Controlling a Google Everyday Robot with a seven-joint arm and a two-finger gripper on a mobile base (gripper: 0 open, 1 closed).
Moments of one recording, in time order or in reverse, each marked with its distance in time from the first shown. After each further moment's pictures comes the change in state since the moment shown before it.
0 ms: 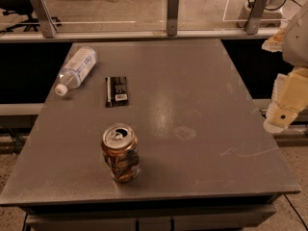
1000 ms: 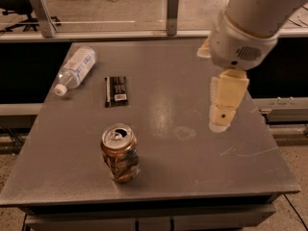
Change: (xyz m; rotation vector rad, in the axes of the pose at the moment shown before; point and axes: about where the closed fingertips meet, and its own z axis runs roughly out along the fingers) arm -0.092 0.018 0.038 -0.123 -0.019 -0.217
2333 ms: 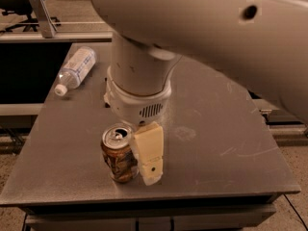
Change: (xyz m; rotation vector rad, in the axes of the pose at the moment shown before) arm -0.151 0.086 0.065 -0.099 -0.052 -0.507
